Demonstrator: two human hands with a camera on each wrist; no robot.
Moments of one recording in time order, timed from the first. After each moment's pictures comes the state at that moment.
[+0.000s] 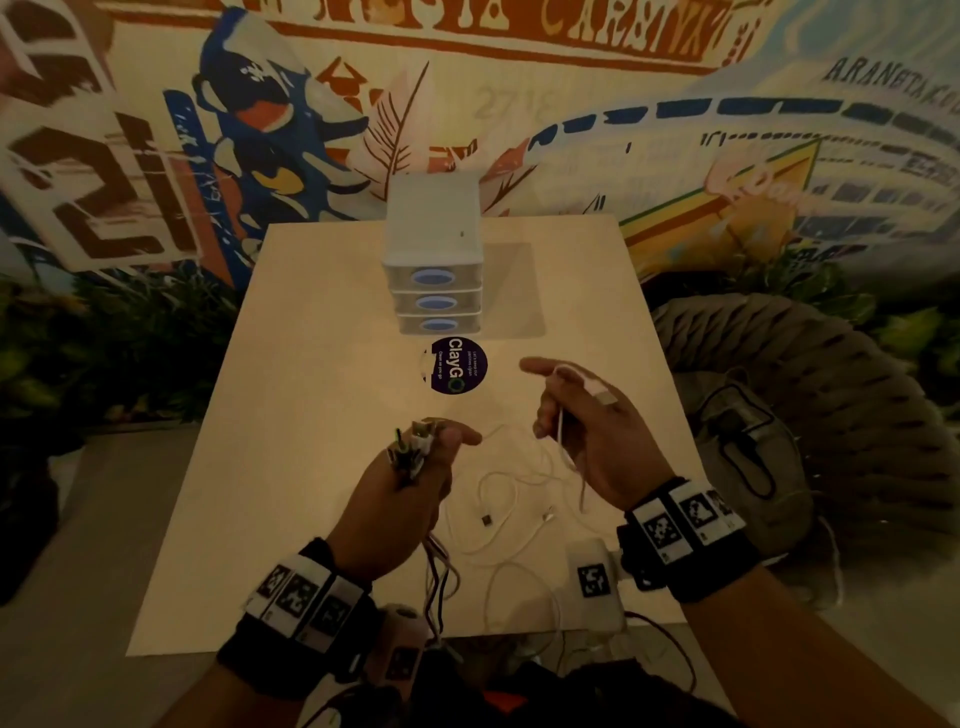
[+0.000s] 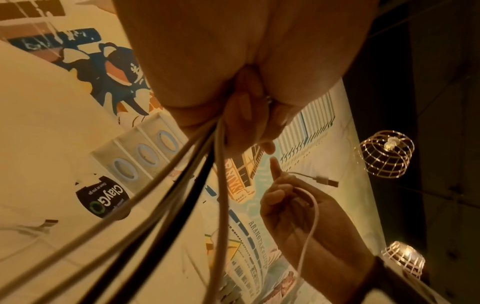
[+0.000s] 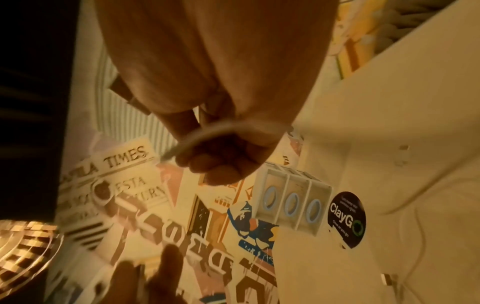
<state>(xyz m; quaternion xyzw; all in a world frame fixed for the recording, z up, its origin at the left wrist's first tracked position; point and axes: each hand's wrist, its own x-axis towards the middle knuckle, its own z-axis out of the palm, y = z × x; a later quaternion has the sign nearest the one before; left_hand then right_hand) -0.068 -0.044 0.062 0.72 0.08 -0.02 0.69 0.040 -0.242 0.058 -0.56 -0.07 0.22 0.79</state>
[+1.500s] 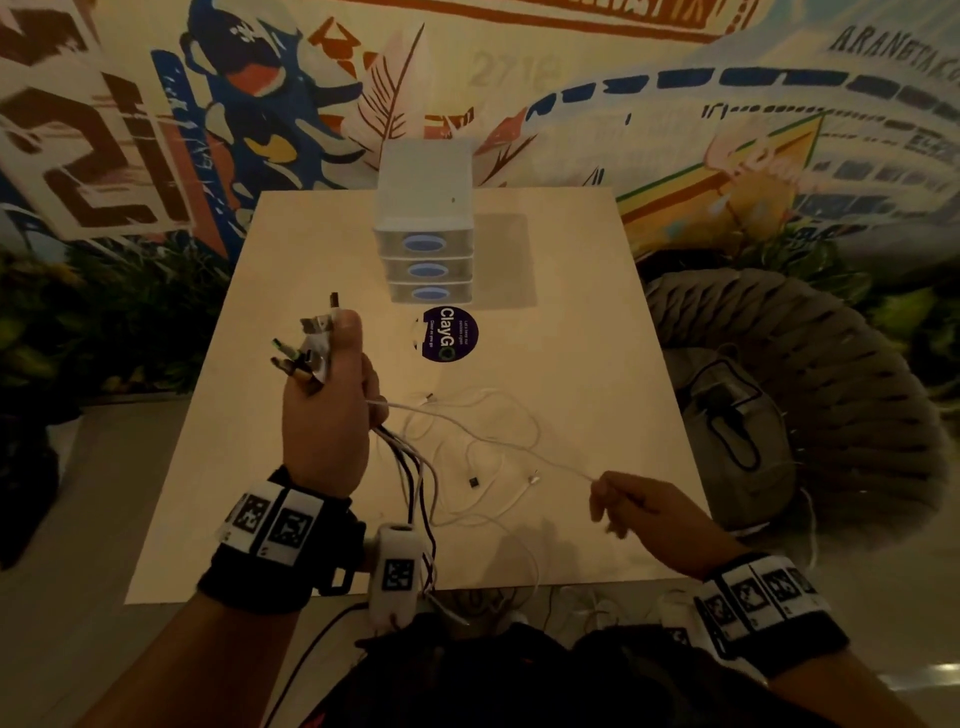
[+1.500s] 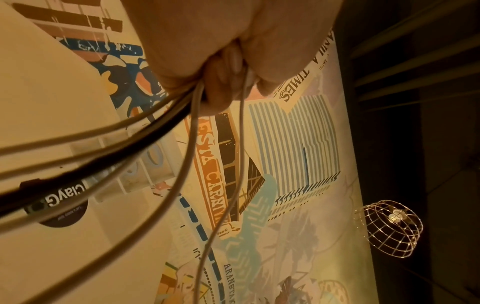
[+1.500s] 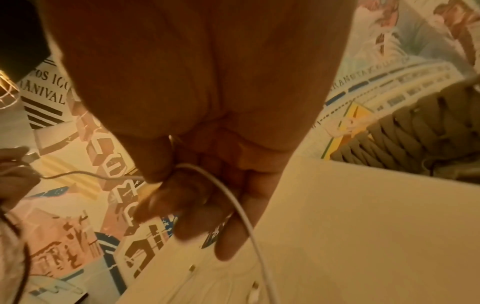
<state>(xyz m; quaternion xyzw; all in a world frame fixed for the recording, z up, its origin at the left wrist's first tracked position) -0.052 -0.043 0.095 0.59 0.22 0.22 0.74 -0.024 -0.367 -0.016 -0.83 -0.17 0.30 0.44</state>
